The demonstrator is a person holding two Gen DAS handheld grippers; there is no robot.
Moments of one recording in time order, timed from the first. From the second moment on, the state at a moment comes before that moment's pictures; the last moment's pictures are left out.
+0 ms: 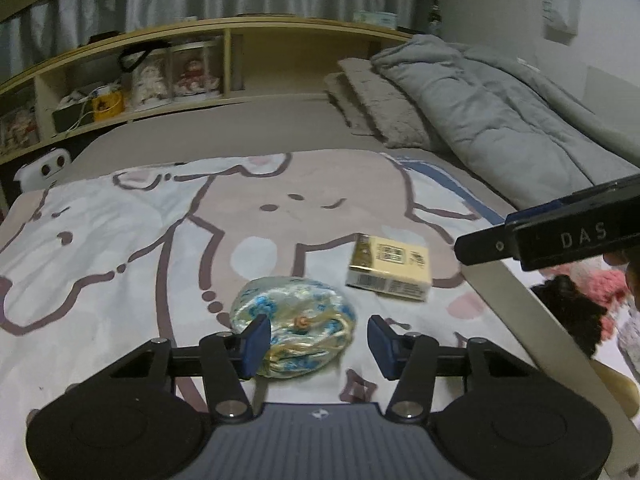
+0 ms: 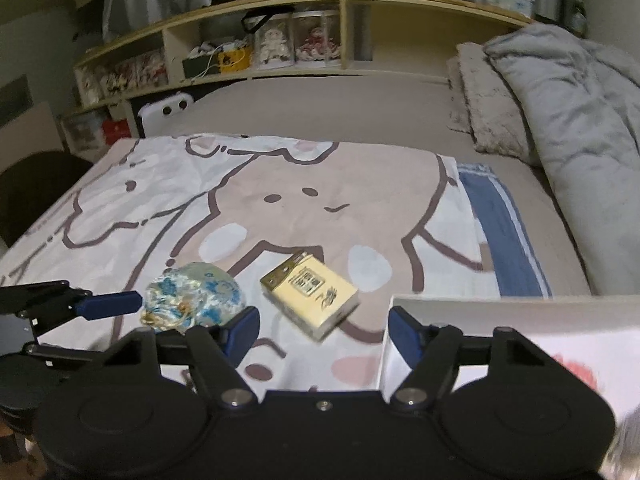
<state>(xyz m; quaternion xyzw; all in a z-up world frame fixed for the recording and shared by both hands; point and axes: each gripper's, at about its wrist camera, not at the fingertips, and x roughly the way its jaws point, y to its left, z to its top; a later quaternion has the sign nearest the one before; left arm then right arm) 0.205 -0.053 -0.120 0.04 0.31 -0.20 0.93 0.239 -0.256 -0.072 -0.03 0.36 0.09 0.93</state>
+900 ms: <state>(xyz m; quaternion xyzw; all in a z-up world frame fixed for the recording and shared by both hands) 0.248 -0.066 -0.159 0.04 0.32 -0.20 0.93 0.325 -0.220 -0.137 -0.19 0.43 0.18 0.86</state>
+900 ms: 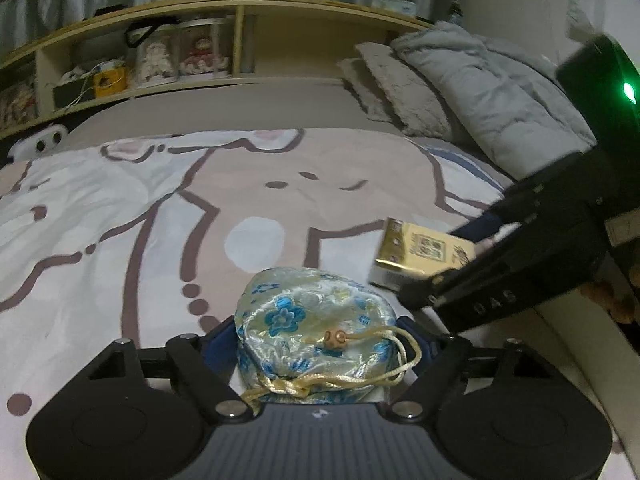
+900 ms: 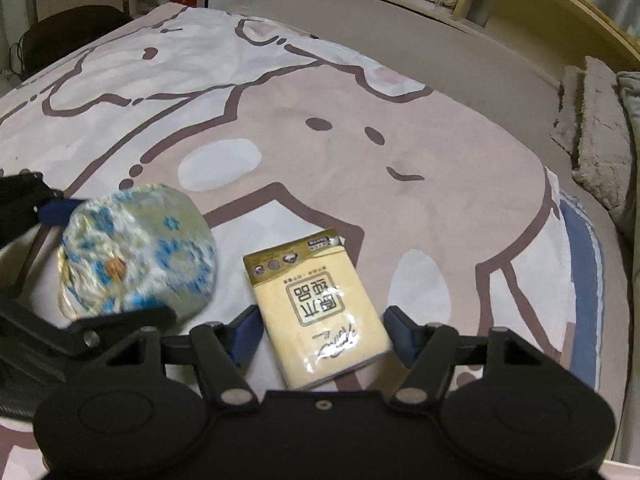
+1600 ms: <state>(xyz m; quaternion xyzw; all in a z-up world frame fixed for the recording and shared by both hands) 0.230 -0.064 -0.114 0.03 0.32 -0.19 0.93 0.269 -0.259 -0.067 -0.04 0.40 0.12 0.91</state>
